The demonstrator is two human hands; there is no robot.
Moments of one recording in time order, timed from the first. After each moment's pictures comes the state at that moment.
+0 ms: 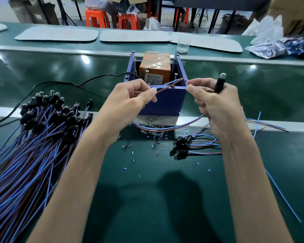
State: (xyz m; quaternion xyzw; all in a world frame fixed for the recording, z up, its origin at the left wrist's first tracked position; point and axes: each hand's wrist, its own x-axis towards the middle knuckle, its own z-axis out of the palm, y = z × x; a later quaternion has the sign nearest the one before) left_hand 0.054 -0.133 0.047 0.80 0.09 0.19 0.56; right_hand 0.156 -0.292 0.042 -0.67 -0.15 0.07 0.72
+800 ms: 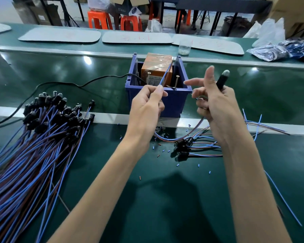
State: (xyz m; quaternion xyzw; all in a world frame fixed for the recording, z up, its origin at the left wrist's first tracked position) left_hand 0.075 -0.174 0.031 0.64 0.16 0.26 0.70; right_hand 0.153 -0.292 0.048 -0.65 -0.15 0.12 0.73
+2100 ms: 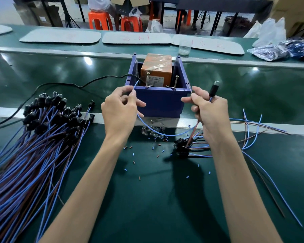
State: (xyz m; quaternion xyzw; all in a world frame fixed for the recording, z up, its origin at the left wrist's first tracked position) left_hand 0.079 -0.128 0.003 0.72 0.27 0.38 0.51; right_hand 0.171 -0.281 0.013 -0.67 -0.07 0.08 0.74
